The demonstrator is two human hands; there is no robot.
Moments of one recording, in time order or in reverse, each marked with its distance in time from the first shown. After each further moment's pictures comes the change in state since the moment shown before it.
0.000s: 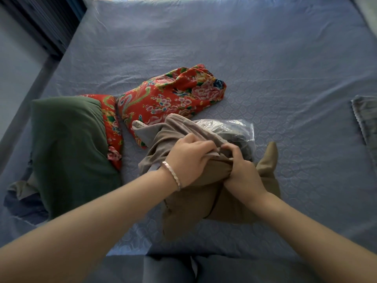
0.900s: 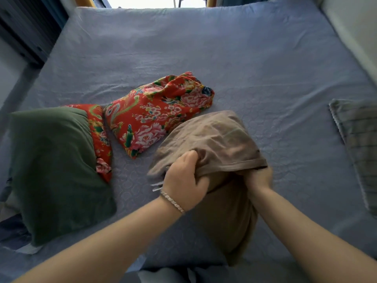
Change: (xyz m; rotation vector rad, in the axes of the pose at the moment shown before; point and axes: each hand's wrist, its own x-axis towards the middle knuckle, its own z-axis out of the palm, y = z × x) left_hand -0.020 0.011 0.011 -0.232 0.162 -0.266; right_hand 0.020 0.031 -0.004 0.684 0.523 0.799
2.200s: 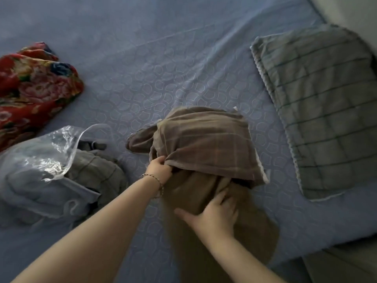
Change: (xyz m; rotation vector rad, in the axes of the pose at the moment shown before) left_hand 0.137 0.039 0.448 -0.066 -0.537 -0.909; right_hand 0.246 0.154 -0.196 -0.911 -0.203 0.246
